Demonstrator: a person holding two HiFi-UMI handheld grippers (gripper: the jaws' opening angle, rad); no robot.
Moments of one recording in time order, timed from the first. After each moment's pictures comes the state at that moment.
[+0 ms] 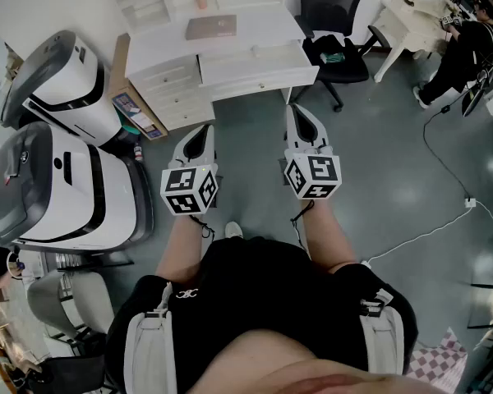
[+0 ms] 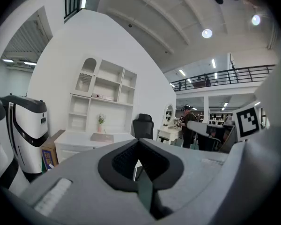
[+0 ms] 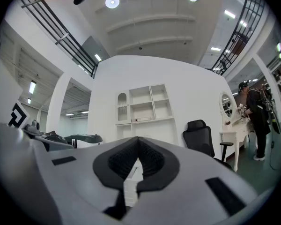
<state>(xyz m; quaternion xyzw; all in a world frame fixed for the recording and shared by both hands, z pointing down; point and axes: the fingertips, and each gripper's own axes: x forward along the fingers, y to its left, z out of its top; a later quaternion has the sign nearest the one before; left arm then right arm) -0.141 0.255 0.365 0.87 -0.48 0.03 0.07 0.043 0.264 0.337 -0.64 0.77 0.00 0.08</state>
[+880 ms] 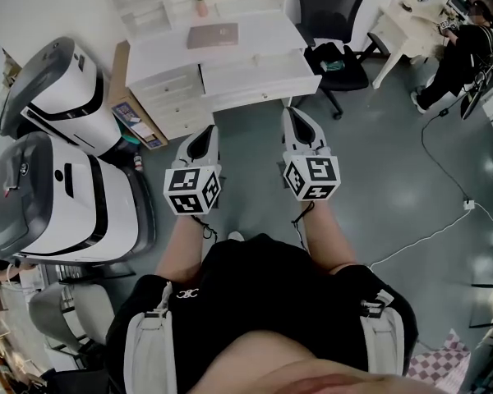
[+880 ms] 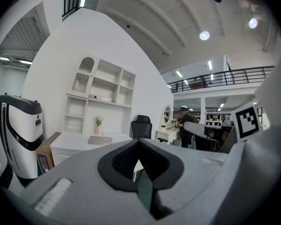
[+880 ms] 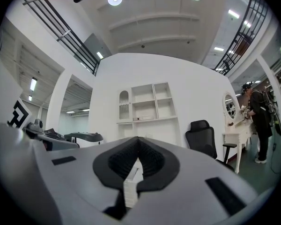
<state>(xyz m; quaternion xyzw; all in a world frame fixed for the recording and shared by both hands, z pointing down) -0.147 0.217 0.363 0.88 -0.46 0.03 0.07 0.021 0.228 0.339 -0.63 0.77 0.00 0.07</state>
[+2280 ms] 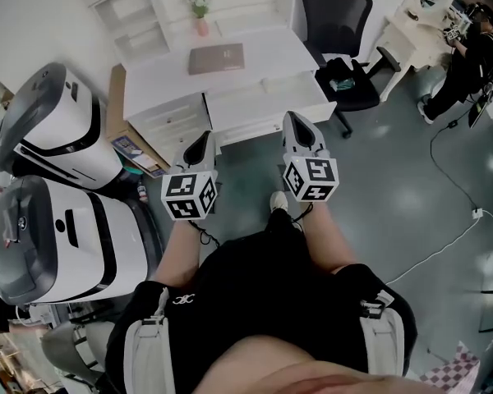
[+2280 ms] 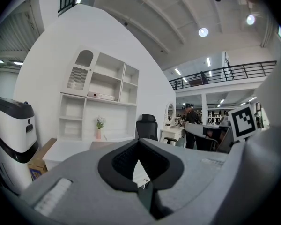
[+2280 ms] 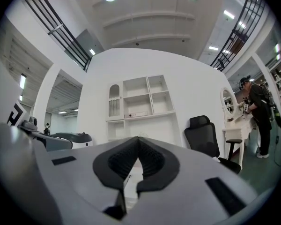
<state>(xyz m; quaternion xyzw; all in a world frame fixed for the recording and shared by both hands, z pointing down) -0.159 0.040 0.381 0.89 -0.46 0.04 0.05 0.027 0.051 0.369 -0.66 0.75 -0.01 0.08</state>
